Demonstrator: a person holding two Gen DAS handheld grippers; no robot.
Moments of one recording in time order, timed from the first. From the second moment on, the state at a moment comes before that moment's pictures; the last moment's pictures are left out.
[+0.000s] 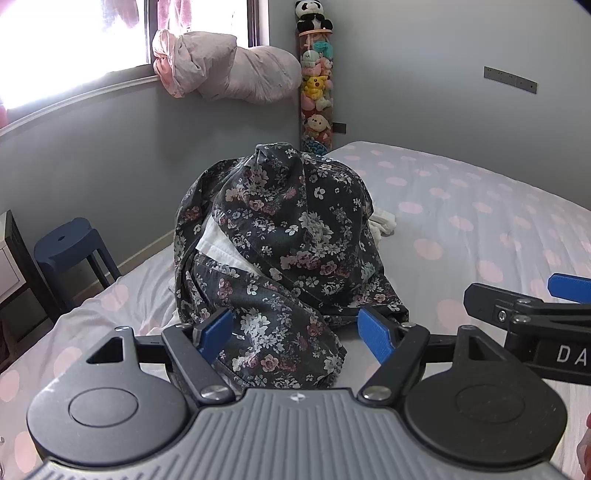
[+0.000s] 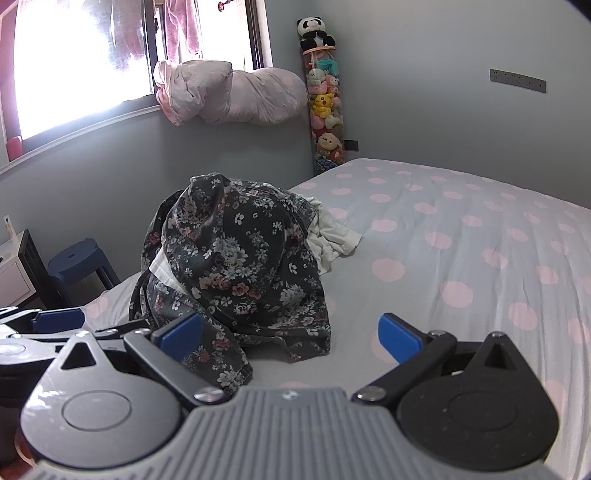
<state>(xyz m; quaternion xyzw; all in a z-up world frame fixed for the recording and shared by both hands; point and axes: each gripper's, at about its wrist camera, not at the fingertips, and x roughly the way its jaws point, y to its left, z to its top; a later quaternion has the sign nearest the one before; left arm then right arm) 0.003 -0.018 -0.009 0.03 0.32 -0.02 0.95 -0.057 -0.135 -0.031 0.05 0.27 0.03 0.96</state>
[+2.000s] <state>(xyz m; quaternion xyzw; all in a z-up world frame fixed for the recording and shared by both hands) 0.265 0.164 -0.134 -0.02 0.46 0.02 0.89 0.171 -0.037 -0.131 -0.04 0.34 0.13 0.93</state>
